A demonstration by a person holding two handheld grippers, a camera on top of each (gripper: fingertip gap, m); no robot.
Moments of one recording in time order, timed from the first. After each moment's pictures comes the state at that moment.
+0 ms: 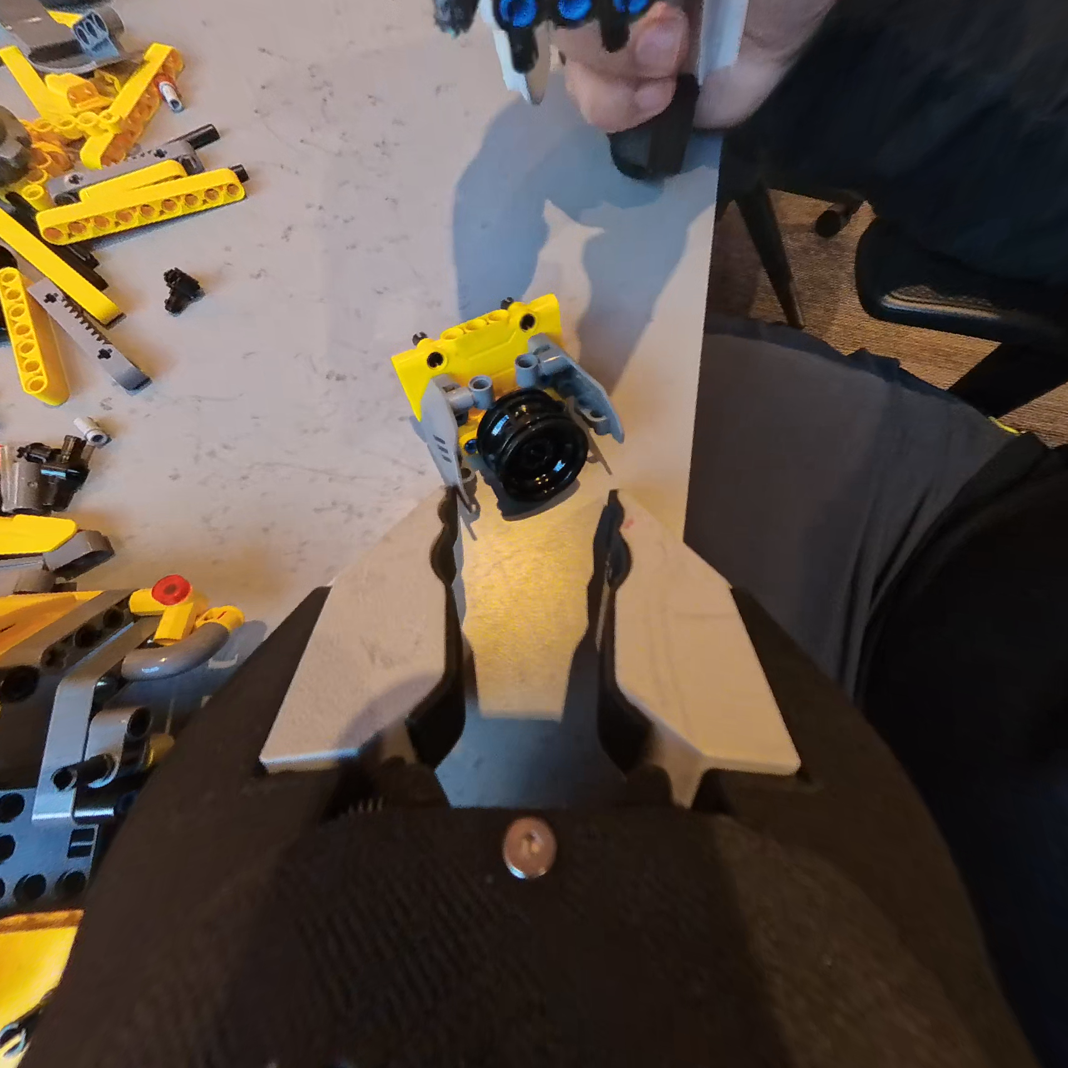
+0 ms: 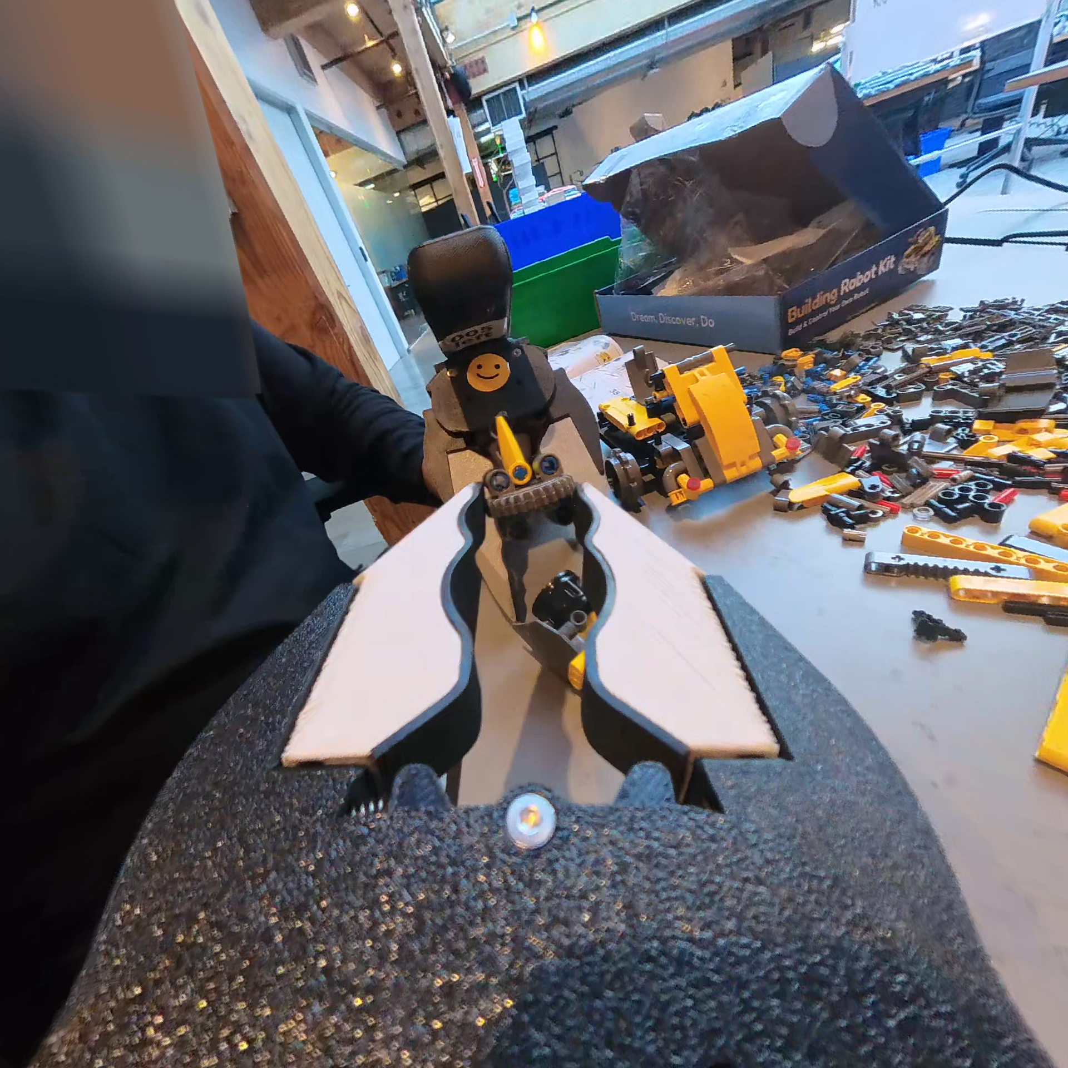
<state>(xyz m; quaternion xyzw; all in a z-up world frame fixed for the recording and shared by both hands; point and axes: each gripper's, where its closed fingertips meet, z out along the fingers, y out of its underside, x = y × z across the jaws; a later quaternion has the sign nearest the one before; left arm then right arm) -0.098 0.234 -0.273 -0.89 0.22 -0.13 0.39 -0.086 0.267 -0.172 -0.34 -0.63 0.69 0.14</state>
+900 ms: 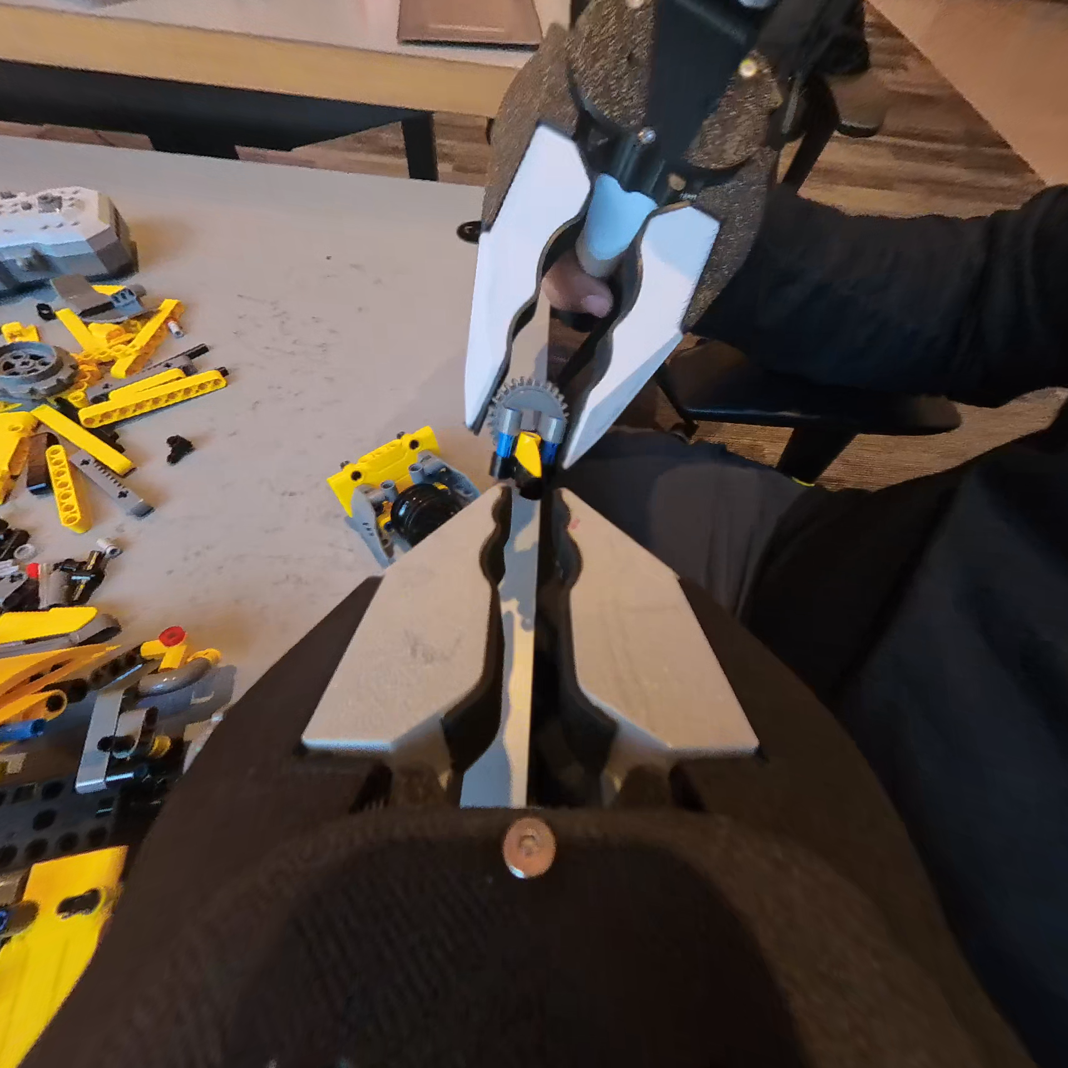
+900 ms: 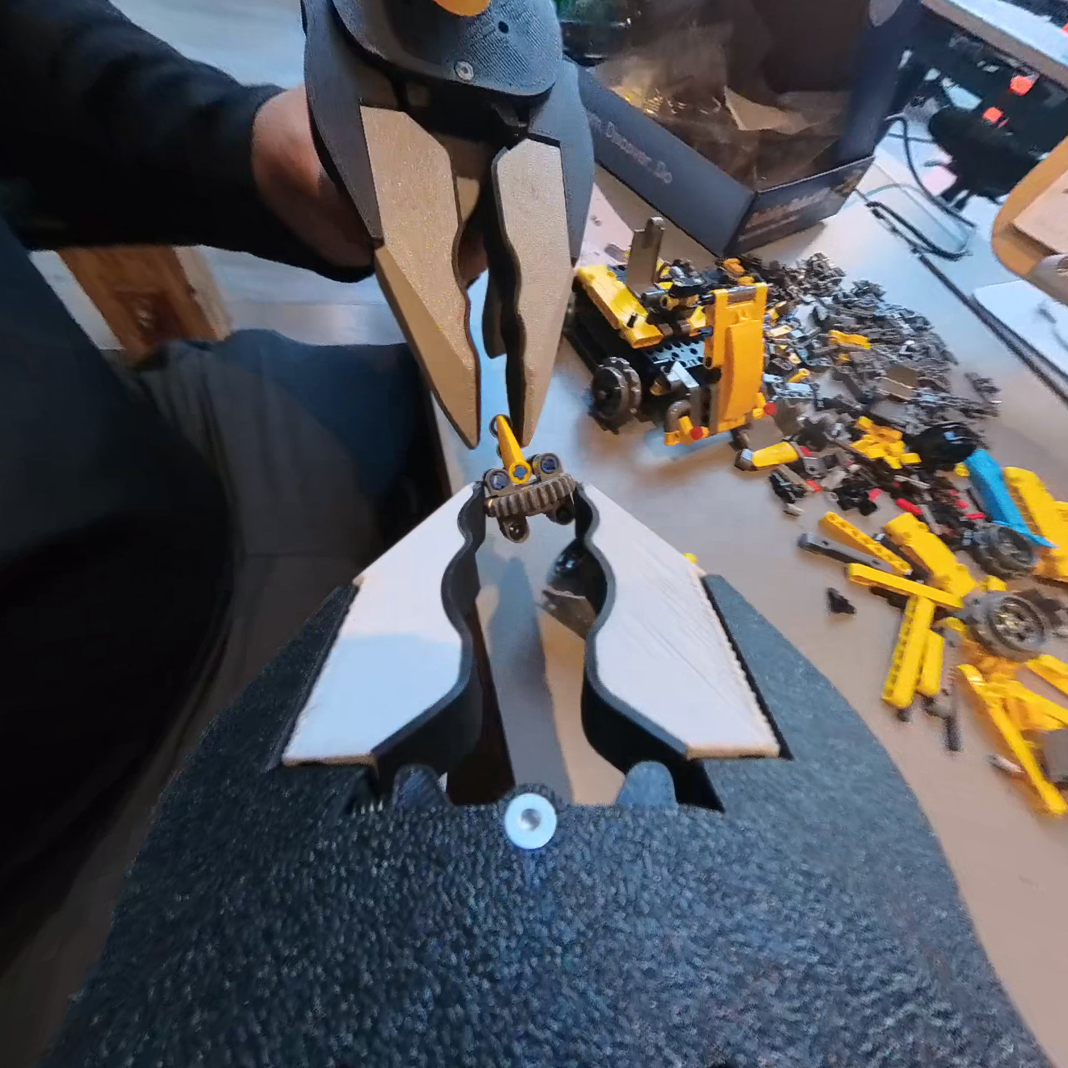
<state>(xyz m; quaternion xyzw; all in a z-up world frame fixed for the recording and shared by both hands) -0.067 0.196 -0.195 -0.82 0.25 -0.19 0.48 -0.071 0.209 -0.197 -0.34 -0.78 0.42 0.31</state>
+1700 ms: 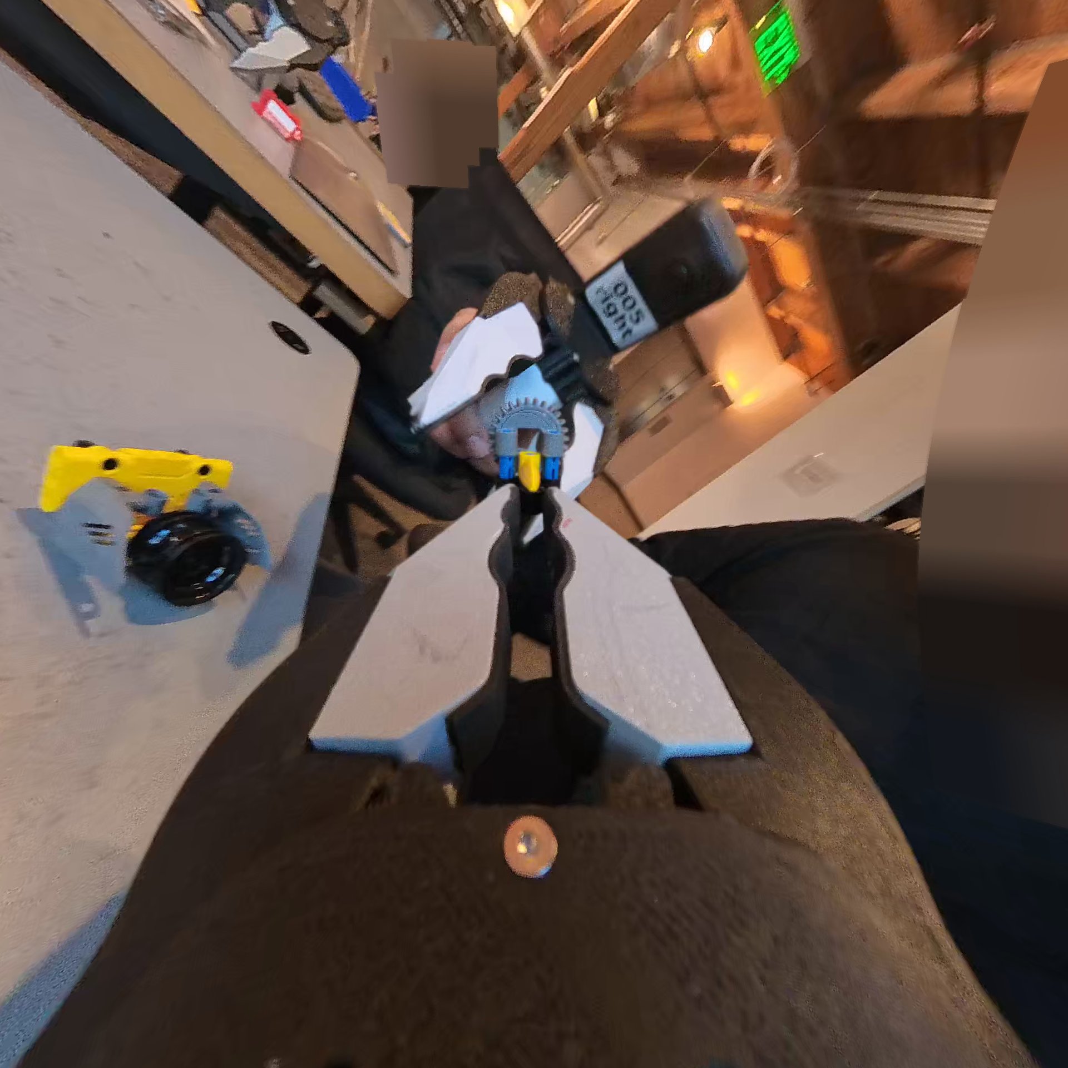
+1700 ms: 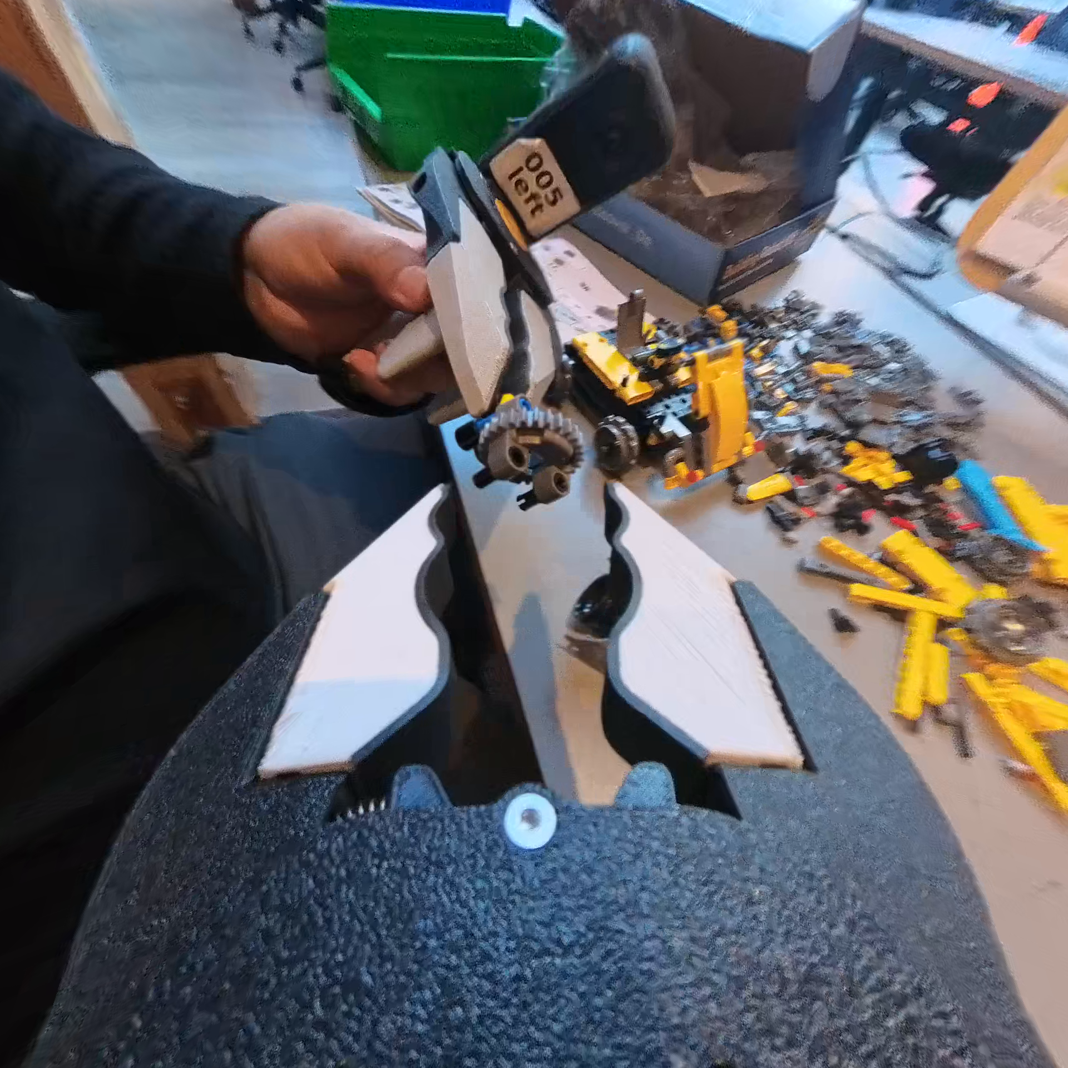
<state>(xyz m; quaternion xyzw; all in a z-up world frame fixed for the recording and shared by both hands) -0.057 0.186 -0.140 -0.68 0.02 -0.57 0.46 -0.068 0.196 -0.163 -0.37 -0.74 0.47 0.30</state>
